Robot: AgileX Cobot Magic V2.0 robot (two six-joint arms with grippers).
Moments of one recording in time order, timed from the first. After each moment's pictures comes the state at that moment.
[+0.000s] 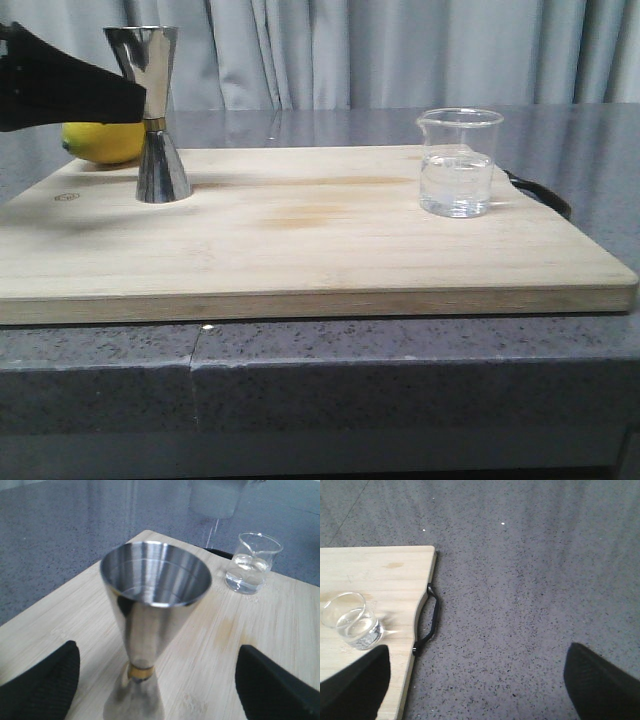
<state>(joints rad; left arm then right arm) 0.01 1.64 -0.86 -1.63 1.16 2.09 0.02 0.60 -0.78 0.09 0.74 -0.04</state>
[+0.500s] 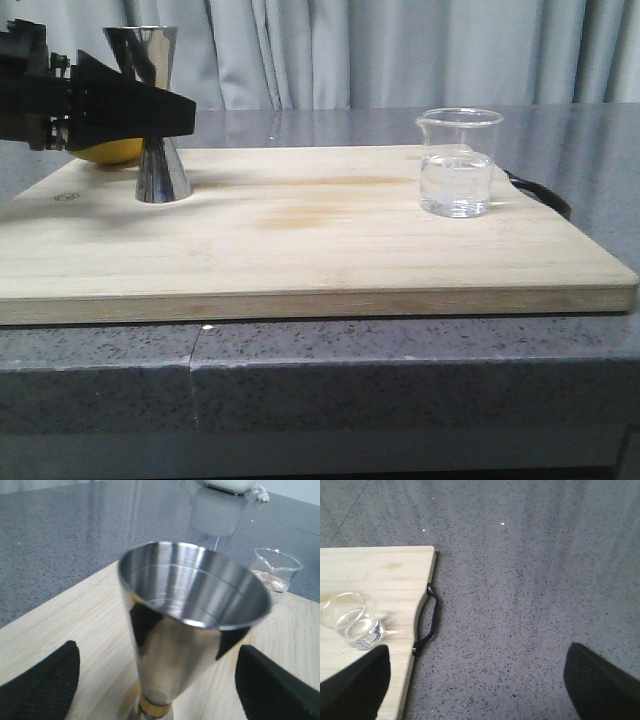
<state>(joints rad) -0.06 1.74 -0.87 -1.77 1.16 2.17 0.02 0.60 -0.78 0.09 0.74 -0.04</state>
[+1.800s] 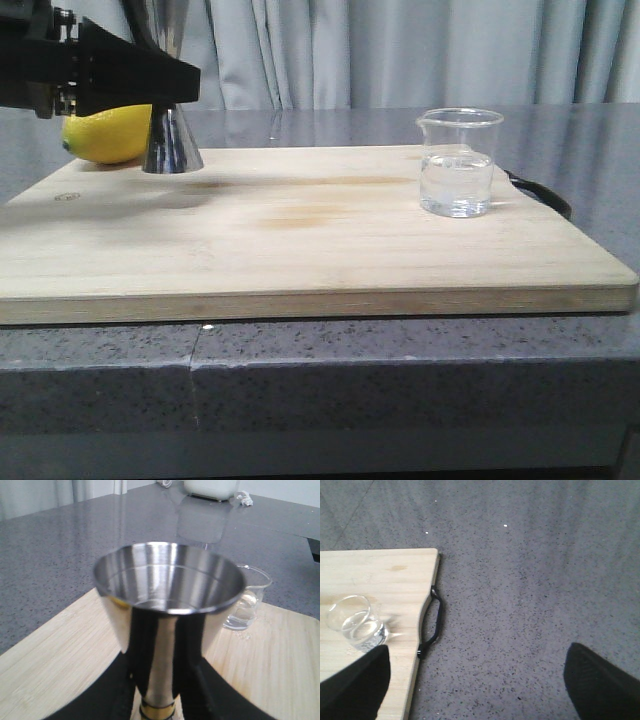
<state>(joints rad) -0.11 1.67 -0.88 -1.77 1.15 2.17 0.02 0.60 -0.78 0.11 0.73 -0.05</state>
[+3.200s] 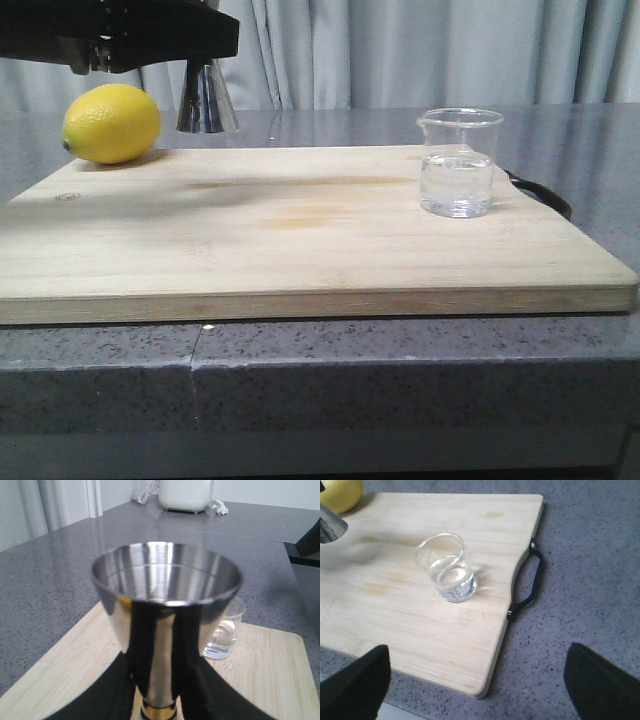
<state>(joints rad) -0.18 1.66 -0.95 -1.76 1.16 2.17 0.02 0.66 -0.57 0.68 0.63 -0.57</state>
